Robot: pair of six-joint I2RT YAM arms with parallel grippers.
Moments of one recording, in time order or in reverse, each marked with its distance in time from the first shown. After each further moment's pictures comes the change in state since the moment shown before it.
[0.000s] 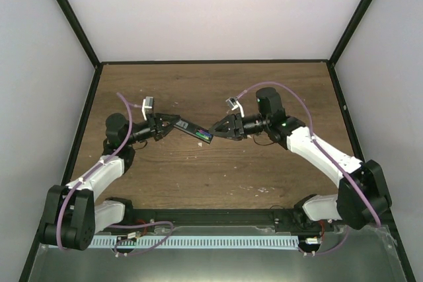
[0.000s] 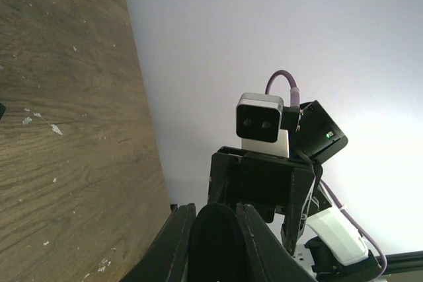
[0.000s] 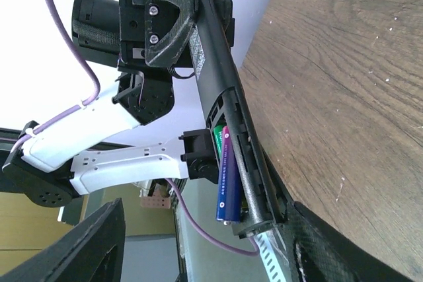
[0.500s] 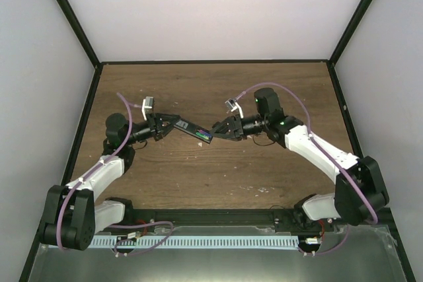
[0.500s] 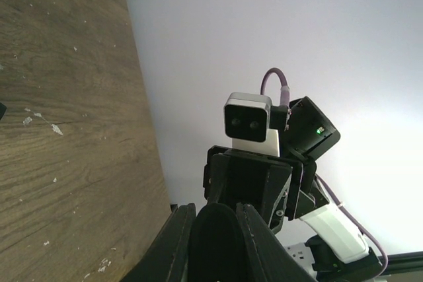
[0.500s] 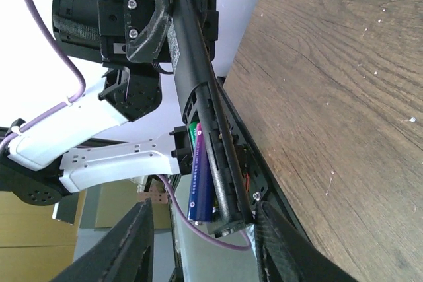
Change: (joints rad) left arm 0.000 0.000 0.000 0.000 0.001 0.000; right arm -0.002 0.026 0.003 -0.027 -0.007 -0.042
